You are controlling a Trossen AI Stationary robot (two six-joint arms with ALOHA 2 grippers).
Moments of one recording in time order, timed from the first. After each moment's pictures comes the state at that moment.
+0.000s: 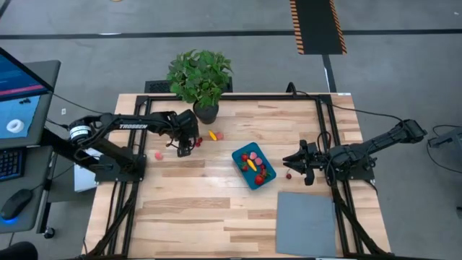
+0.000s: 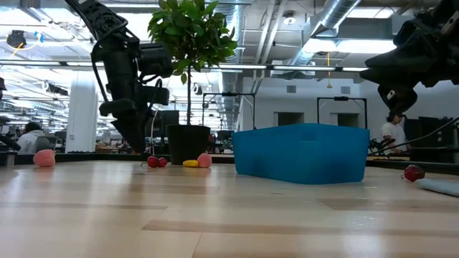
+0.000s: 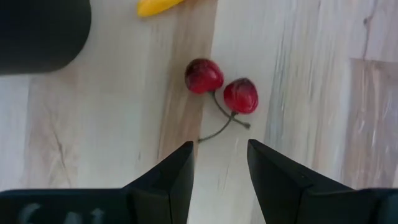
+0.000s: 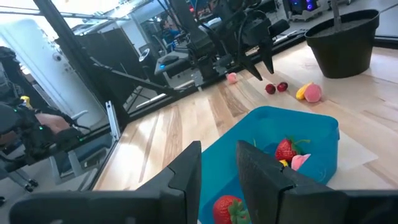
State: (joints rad) left arm 0.46 1.44 0.75 -0.52 0.03 0.32; right arm 0.34 0.41 0.01 0.30 0.33 0.43
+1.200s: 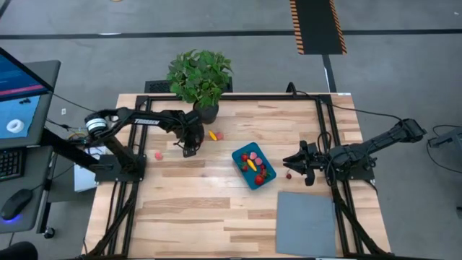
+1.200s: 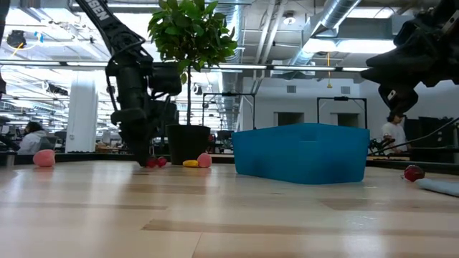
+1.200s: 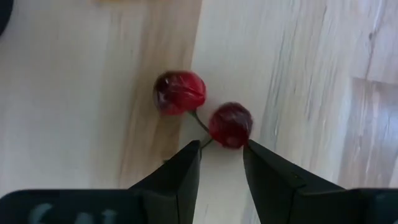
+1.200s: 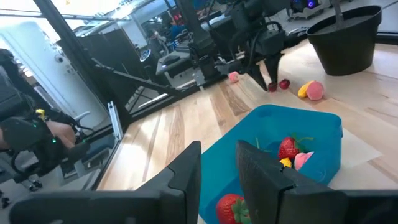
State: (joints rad) left arm 0.49 1.62 0.80 -0.50 0.16 0.28; right arm 0.35 0.41 0.01 0.30 0.34 0.45
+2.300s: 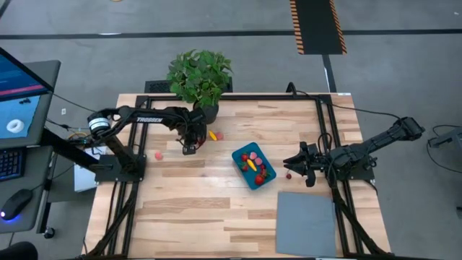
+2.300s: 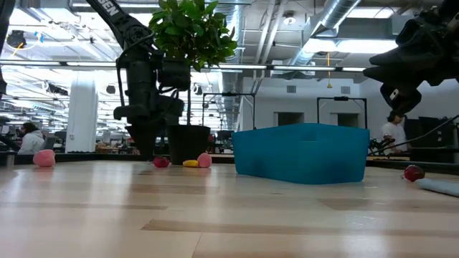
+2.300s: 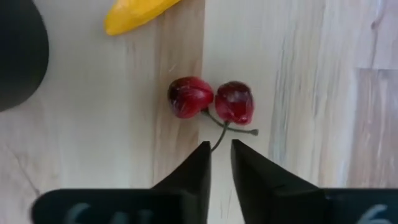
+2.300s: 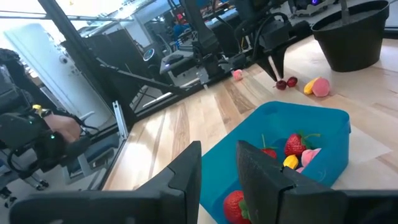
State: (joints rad) left arm 0.48 1.65 0.92 -0.64 0.08 0.41; right arm 0.39 0.41 0.01 0.30 0.37 0.46
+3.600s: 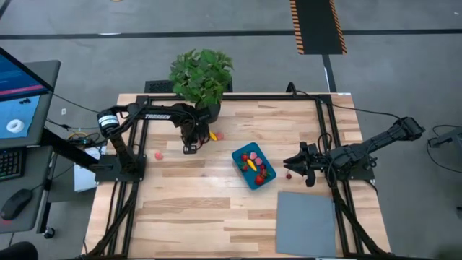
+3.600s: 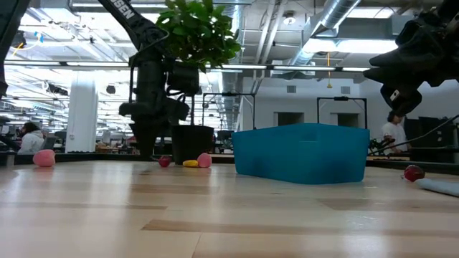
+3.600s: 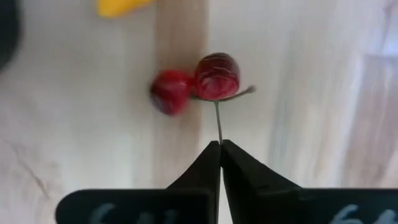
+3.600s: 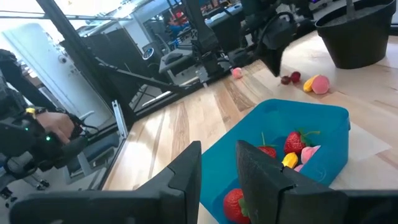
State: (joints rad) left arm 0.47 1.75 1.07 -0.83 0.07 0.41; right arm 0.39 0.41 0.01 0.29 0.37 0.47
